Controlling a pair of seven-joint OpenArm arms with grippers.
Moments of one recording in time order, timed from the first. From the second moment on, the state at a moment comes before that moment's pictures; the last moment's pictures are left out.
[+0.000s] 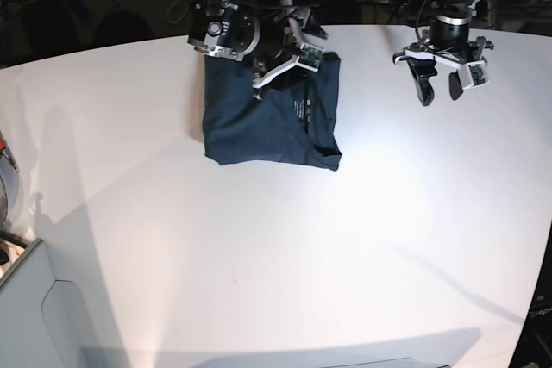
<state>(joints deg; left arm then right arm) 40.2 -7.4 -19.2 114.1 -19.9 -4.0 16.5 -17.9 0.2 -26.6 102.0 -12.3 47.0 -36.0</state>
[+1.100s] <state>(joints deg) 37.1 -7.4 4.7 113.3 -20.4 -3.6 15.9 -12.3 -2.3 0.4 110.5 -12.1 47.0 -36.0</state>
